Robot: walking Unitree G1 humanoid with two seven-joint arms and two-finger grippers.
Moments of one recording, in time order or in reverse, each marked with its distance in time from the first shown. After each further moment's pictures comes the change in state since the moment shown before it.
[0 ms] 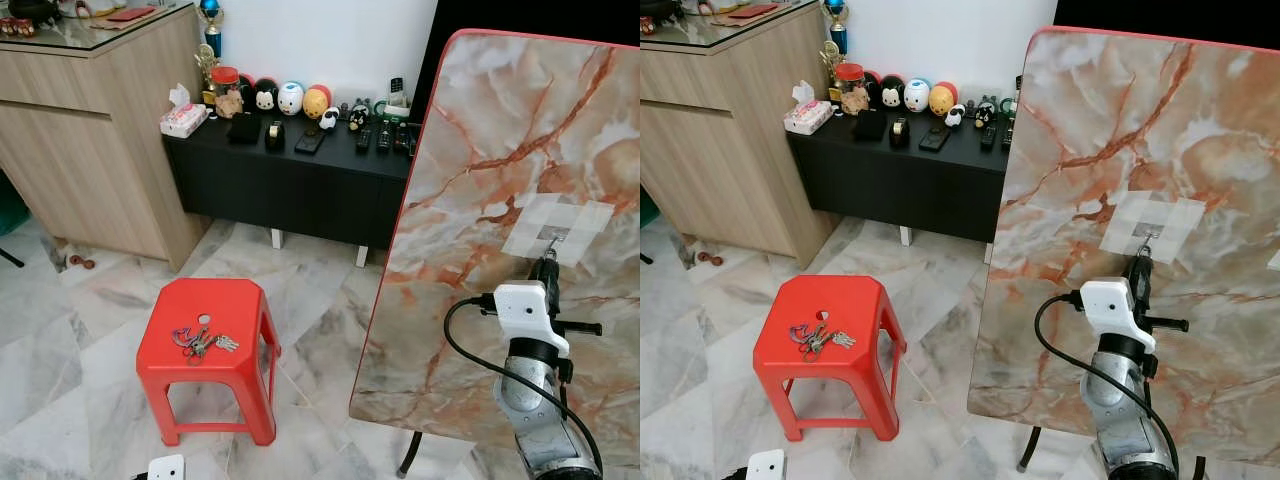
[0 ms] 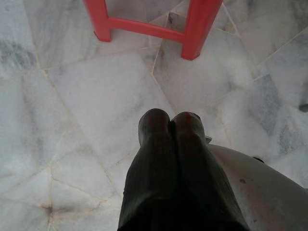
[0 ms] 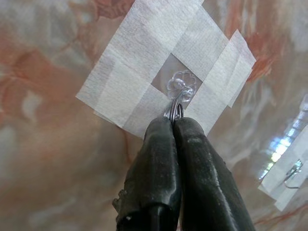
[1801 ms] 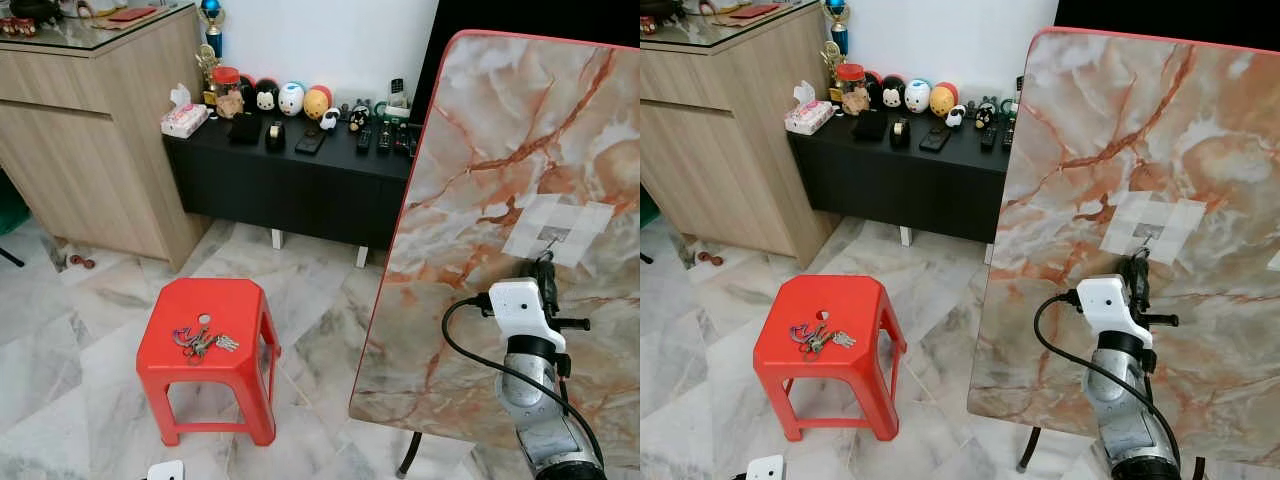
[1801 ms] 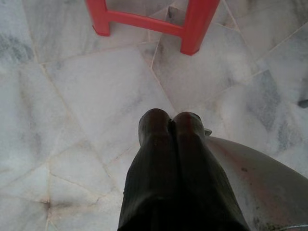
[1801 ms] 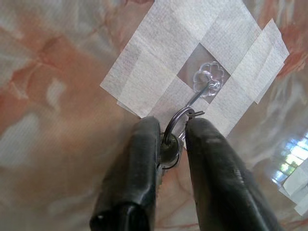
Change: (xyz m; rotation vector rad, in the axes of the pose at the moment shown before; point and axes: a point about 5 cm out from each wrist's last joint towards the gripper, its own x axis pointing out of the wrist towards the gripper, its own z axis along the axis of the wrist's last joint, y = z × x) left arm -0.002 0.001 -0.007 -0.004 0.014 -0.004; right arm 0.002 0.006 -0.002 0.007 0.023 0.082
